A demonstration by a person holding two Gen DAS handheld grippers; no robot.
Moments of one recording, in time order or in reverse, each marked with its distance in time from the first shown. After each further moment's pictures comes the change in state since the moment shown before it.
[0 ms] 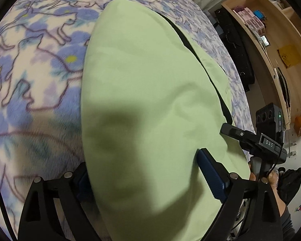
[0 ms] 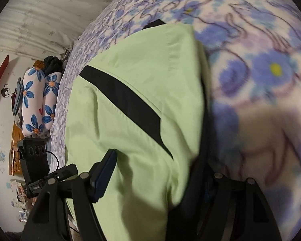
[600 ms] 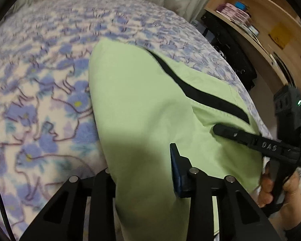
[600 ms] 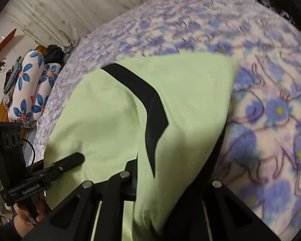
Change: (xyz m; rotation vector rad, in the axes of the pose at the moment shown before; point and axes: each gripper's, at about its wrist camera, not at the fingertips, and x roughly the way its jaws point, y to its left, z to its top) left arm -0.054 -0.056 -0.009 0.215 -0.168 0.161; right arm -0.026 0.094 -0.023 -0.196 -0.154 -0.179
